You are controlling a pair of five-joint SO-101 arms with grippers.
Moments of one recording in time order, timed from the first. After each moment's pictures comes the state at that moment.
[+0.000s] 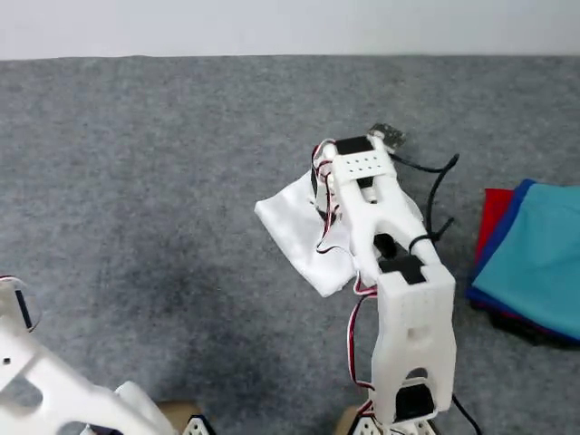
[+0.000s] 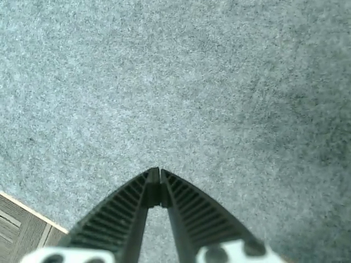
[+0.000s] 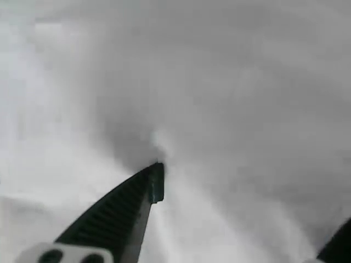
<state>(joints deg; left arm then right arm) -56.3 -42.5 21.9 99.0 -20.2 -15.3 37.4 -17.5 76.0 -50.0</state>
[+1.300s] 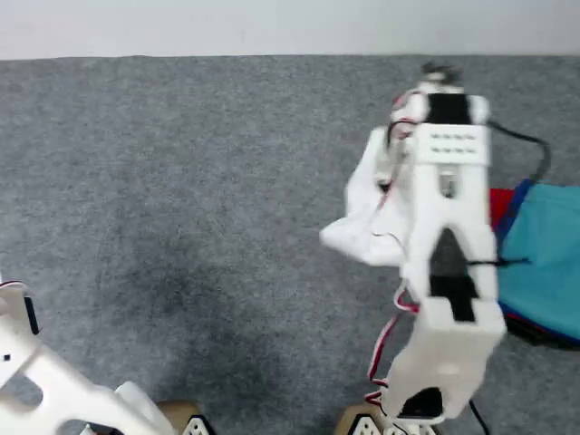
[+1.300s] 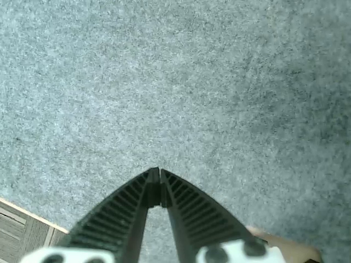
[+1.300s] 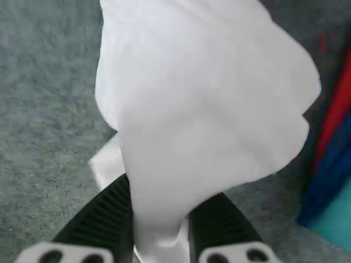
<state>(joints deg) -56.3 -42.5 26.0 98.9 -24.1 -0.1 17.7 -32.0 100.5 -12.2</state>
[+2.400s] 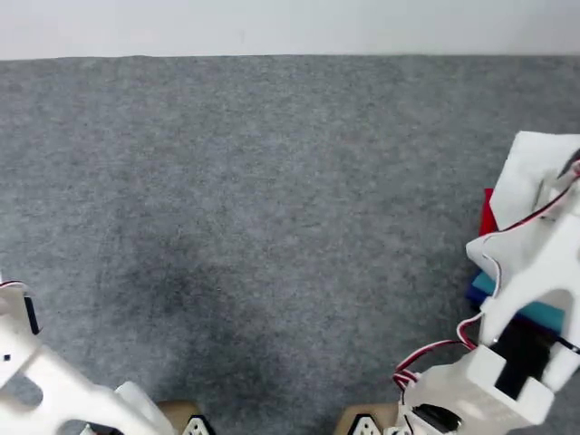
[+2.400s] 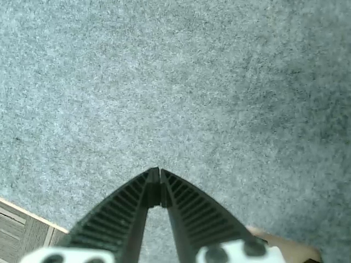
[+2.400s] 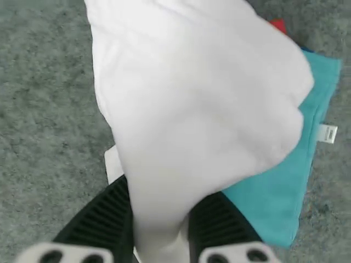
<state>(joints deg) -56.3 -42.5 26.0 99.0 -24.1 33.0 3.1 -27.9 100.6 15.2</state>
